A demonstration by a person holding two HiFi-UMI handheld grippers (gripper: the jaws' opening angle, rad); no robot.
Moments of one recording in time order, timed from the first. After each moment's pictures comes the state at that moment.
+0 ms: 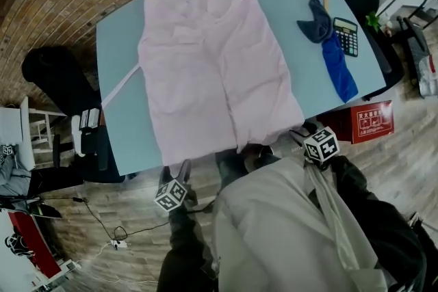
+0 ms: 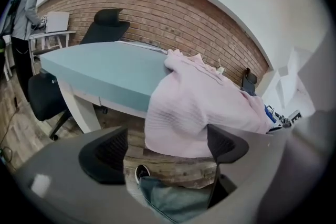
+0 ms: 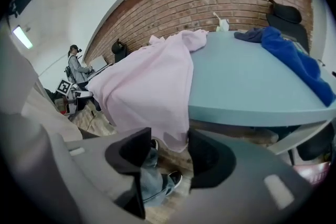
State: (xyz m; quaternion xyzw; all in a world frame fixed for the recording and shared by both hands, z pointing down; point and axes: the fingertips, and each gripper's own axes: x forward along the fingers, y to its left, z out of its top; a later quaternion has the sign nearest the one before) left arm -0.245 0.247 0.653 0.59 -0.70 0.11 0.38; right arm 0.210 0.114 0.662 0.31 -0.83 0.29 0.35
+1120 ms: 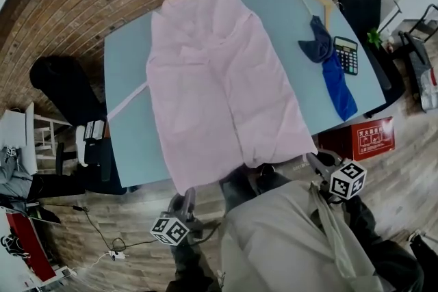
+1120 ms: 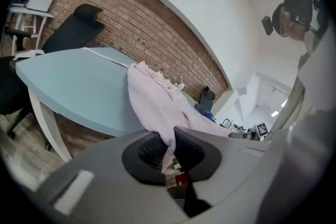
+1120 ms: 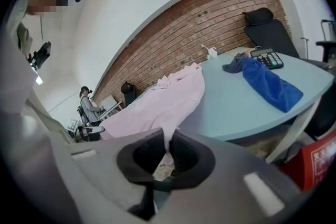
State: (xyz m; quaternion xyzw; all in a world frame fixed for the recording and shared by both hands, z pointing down) left arm -0.157 0.256 0.533 0.72 -0.58 -0.02 0.37; right arm 0.227 0.135 0.526 0.34 -0.86 0.34 0.16
